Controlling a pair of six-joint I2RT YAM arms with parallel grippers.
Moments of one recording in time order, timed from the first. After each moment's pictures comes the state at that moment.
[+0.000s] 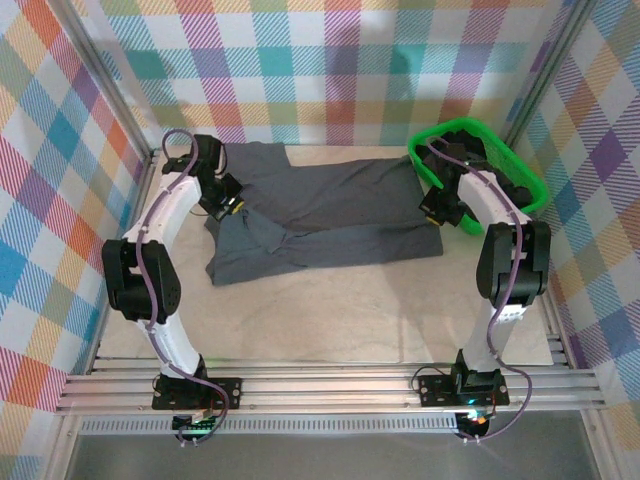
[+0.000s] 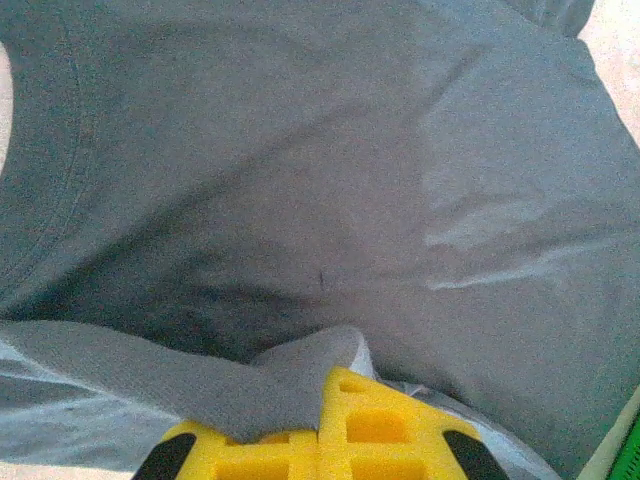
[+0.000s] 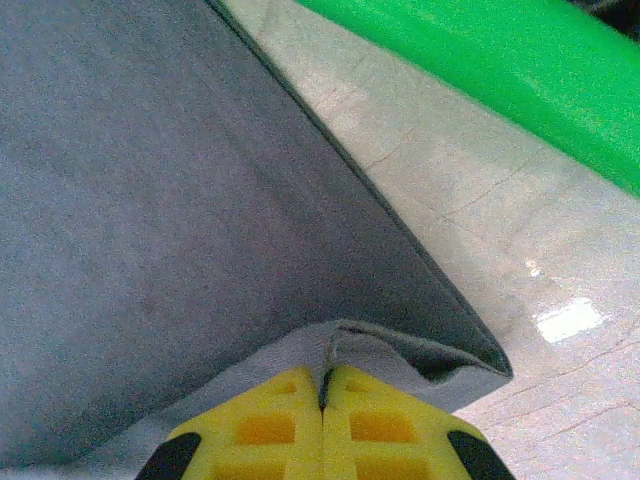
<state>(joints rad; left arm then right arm) -0.09 1.82 1.63 -0.95 0.16 -0.89 0.06 1.91 1.56 -0.96 -0.02 0.65</state>
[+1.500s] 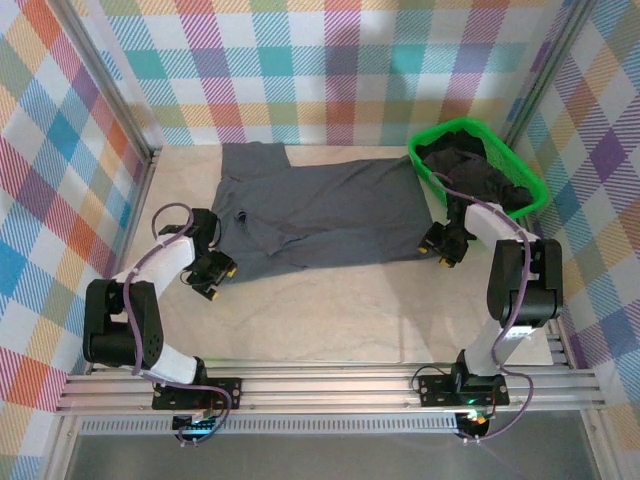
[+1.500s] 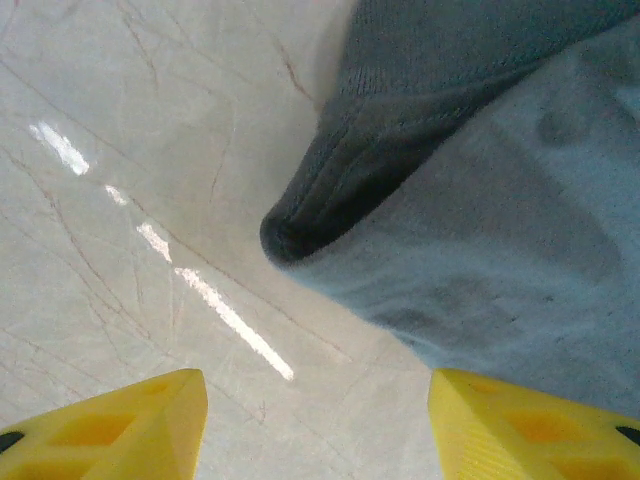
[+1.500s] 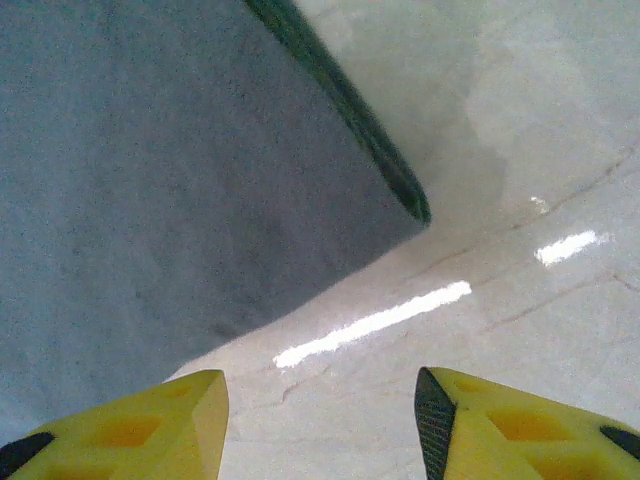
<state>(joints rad) -0.06 1.50 0.93 -0.88 0.05 -1.07 0.02 1.74 1.16 -0.85 -0.15 0.58</state>
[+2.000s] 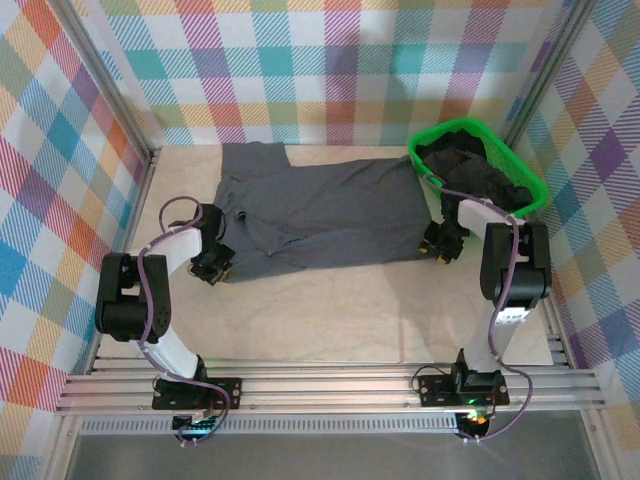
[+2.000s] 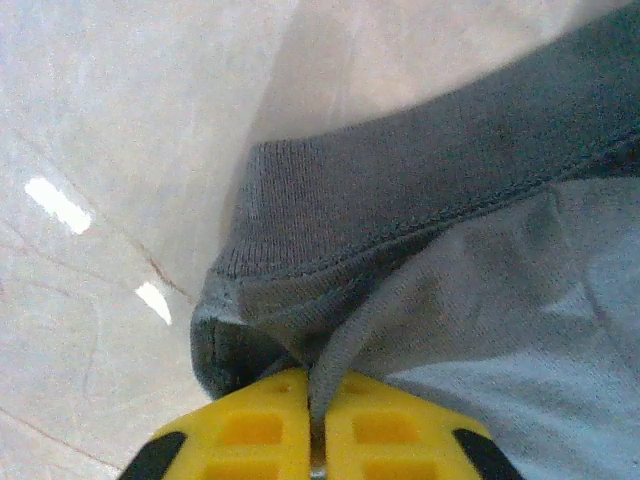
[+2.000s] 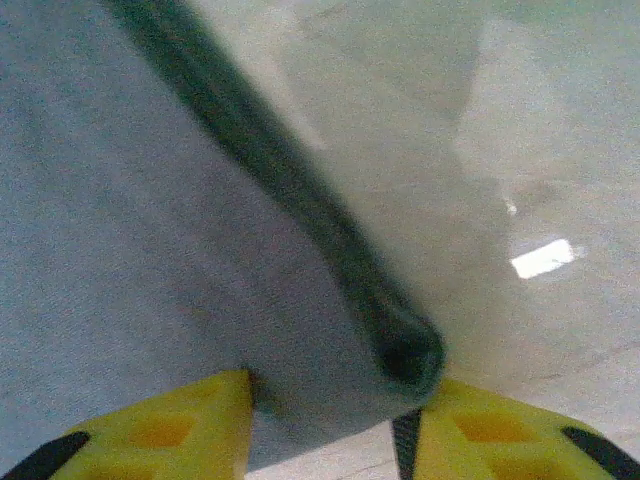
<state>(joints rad) -0.05 1.66 0.97 -0.70 -0.02 -1.02 0.02 1.89 1.23 -0.80 -0.10 0.57</state>
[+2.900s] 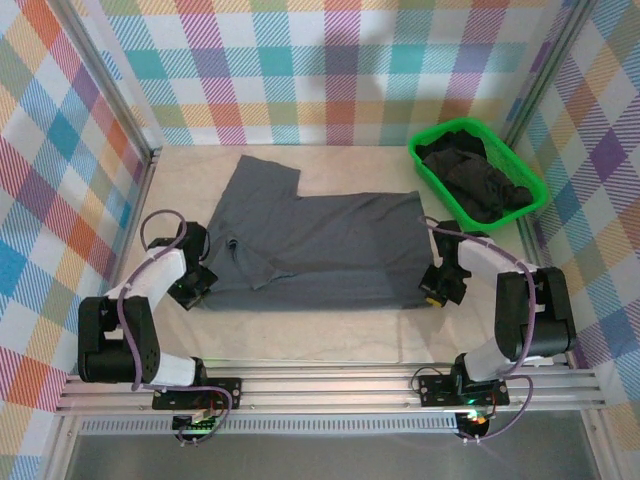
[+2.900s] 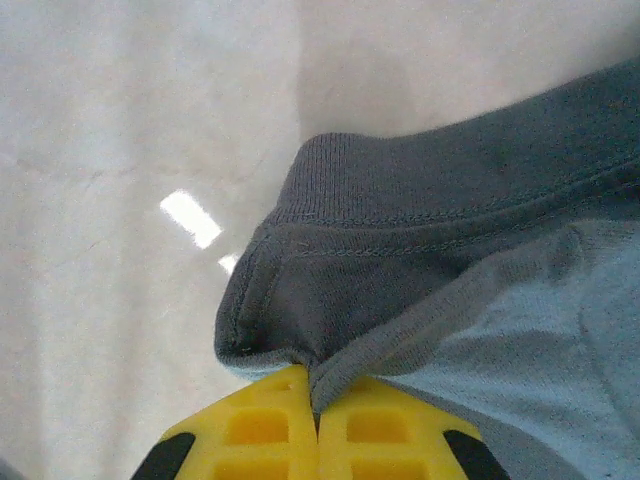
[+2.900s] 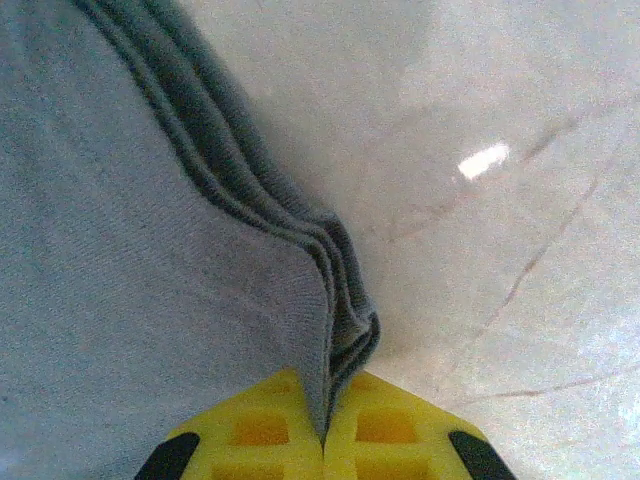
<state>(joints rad) 0.01 1.39 0.81 -0.95 -0.15 -0.89 0.12 1.52 0.81 -0.91 -0.08 0.67</state>
